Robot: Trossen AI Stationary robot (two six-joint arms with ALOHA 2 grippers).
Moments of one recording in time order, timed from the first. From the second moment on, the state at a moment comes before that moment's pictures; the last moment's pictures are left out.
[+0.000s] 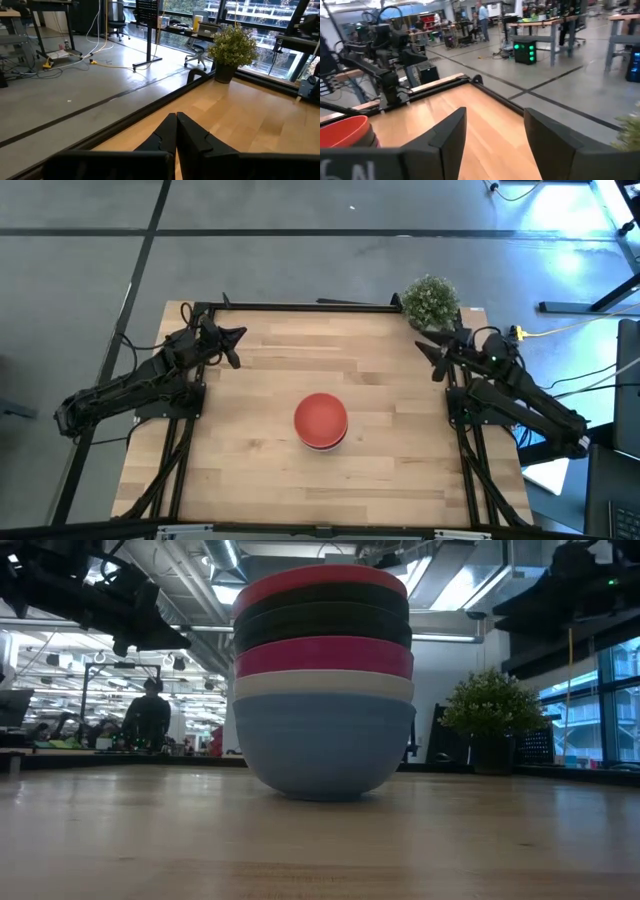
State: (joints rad) left arm 0.57 0.37 0.24 -0.02 -0.15 -0.12; right arm -0.63 0.16 0.32 -0.19 -0.15 0.16
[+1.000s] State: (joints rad) left arm 0.57 0.37 0.24 -0.01 -0.15 -0.12; right arm -0.63 0.00 0.01 0.08 -0.11 0.18
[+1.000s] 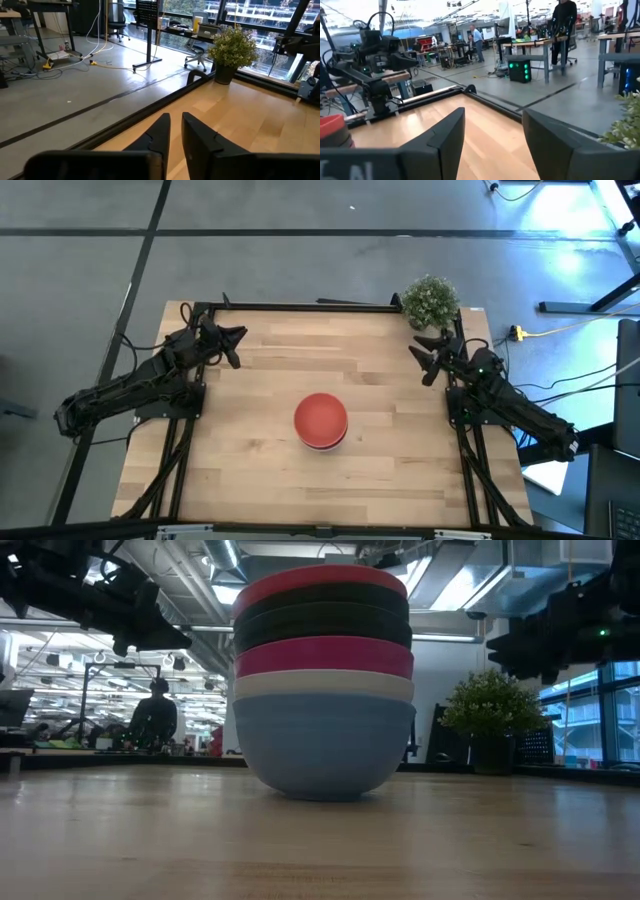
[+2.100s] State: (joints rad) left arm 0.57 0.37 0.24 -0.01 -0.15 -0.12; right arm -0.63 0.00 0.01 0.06 -0.09 0.15
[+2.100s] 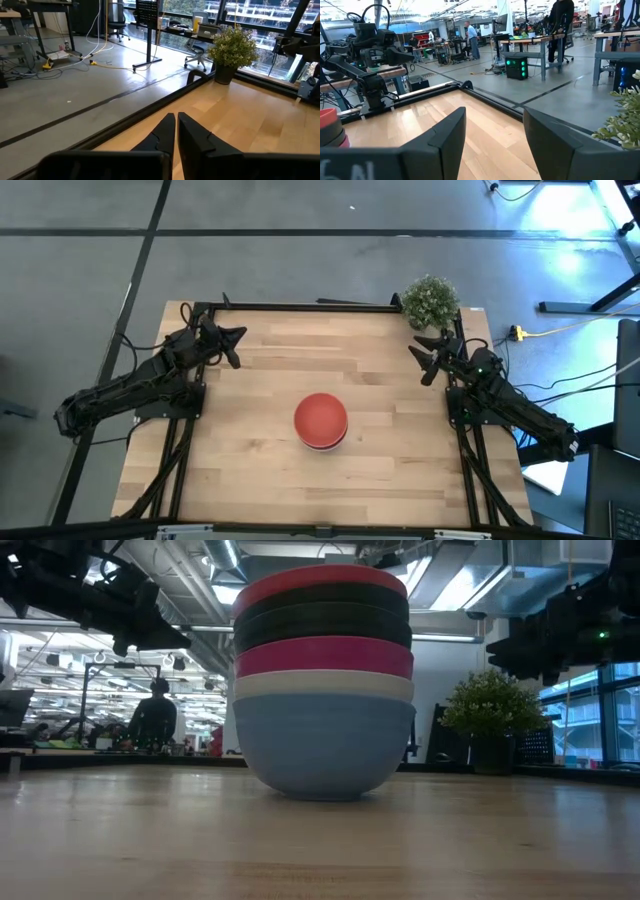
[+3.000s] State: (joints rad) left arm 0.57 0.37 0.24 -0.01 -0.15 -0.12; right arm -0.63 0.00 0.01 0.06 -0.09 0.15
